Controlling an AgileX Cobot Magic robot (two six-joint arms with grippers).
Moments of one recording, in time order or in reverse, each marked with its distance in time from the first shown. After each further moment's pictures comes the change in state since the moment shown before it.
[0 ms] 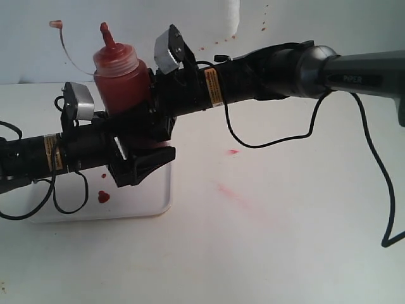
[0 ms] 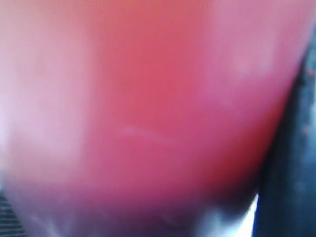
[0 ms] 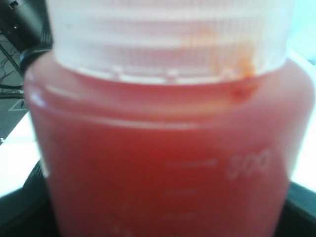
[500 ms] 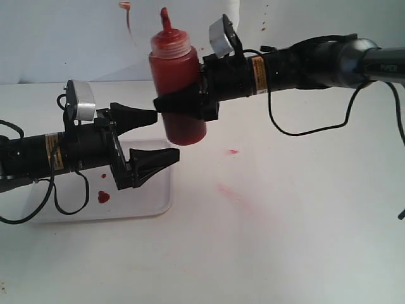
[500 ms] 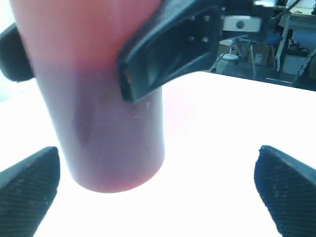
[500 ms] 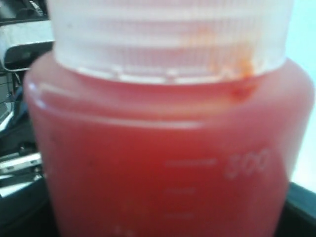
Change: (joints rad) left arm -0.008 -0.002 -0.008 0.028 -0.042 0.011; right arm -0.174 0.013 0.000 -0.024 -0.110 -0.002
